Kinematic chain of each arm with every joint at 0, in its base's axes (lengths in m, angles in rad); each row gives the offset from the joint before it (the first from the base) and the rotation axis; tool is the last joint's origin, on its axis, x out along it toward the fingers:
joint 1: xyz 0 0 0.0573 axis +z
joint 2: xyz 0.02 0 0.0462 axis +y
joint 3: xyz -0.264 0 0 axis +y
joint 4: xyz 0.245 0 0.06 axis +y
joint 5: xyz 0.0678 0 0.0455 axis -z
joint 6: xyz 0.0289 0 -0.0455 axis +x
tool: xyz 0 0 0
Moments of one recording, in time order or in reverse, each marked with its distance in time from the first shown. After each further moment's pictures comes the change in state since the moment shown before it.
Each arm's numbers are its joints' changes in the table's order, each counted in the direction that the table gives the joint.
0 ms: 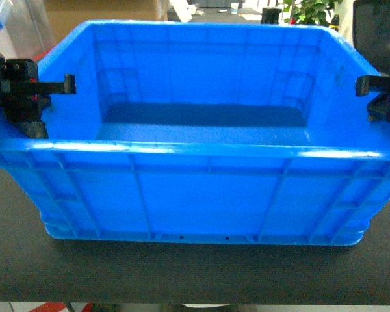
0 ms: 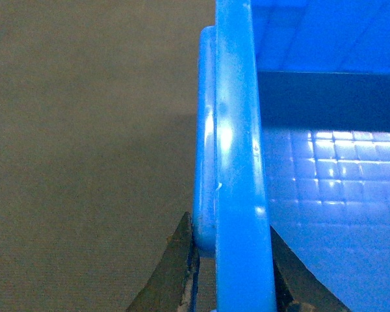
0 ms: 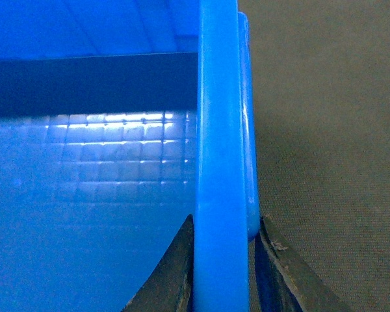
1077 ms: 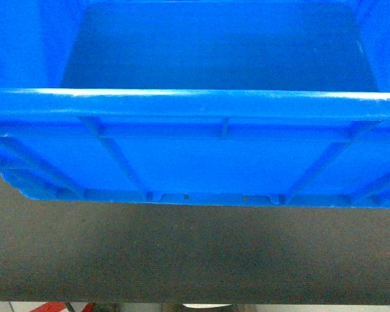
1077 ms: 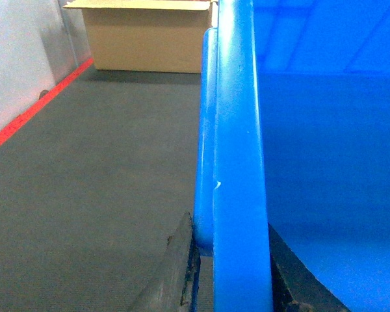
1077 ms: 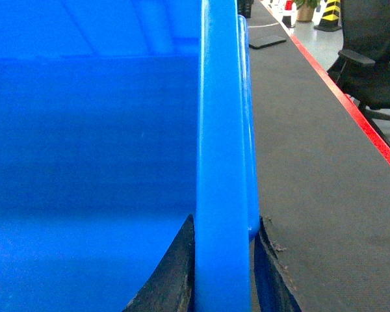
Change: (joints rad) left arm -0.074 -0.458 0.275 -0.166 -0.080 0.021; right arm 0.064 -0.544 0.297 -0.102 0.141 -0.054
